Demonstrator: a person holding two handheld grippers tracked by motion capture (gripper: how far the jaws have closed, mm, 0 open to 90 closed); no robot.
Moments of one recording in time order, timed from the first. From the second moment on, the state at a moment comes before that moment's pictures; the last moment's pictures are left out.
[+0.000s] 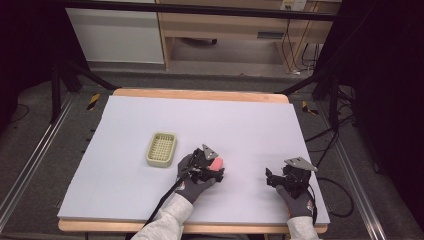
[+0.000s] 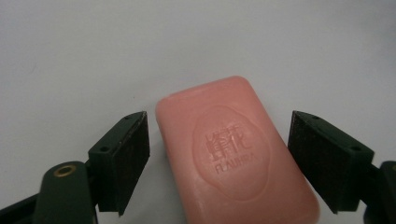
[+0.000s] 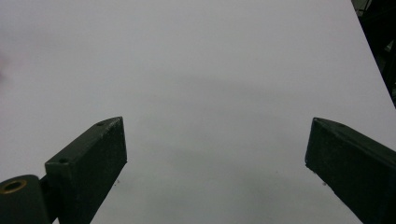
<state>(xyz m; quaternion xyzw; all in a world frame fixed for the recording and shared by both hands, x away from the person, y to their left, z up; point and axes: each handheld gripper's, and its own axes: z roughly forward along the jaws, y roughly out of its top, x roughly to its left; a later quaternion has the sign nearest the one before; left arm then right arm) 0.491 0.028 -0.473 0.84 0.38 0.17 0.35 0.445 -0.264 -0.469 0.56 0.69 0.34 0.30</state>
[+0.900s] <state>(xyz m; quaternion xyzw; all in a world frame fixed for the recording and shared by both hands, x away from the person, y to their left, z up) 0.492 0.025 -0.478 0.85 0.38 0.17 0.33 0.445 -0.263 -0.469 0.56 0.70 0.33 0.30</state>
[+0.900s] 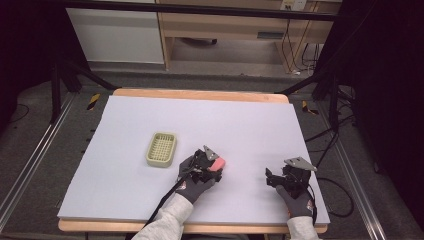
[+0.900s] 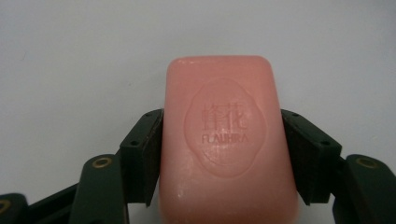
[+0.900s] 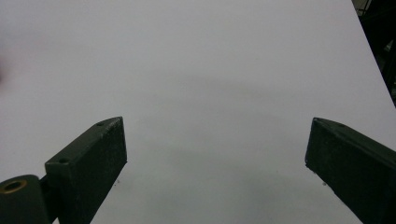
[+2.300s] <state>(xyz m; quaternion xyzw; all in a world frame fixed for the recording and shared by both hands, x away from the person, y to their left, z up) 0.477 0.058 -0.436 0.85 0.37 0.16 0.35 0.444 -0.264 -0.468 0.56 0.69 0.34 0.30</state>
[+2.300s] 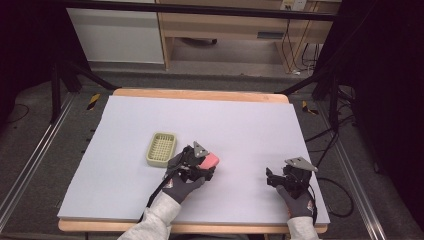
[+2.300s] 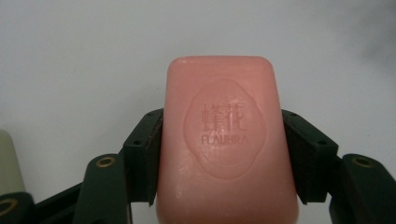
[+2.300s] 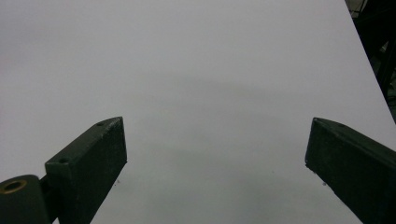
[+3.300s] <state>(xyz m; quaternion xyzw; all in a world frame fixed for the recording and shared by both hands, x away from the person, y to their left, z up) 0.464 0.125 -0.413 0.82 0.40 0.18 0.37 0.442 -0.264 -0.468 0.56 0.69 0.34 0.31</state>
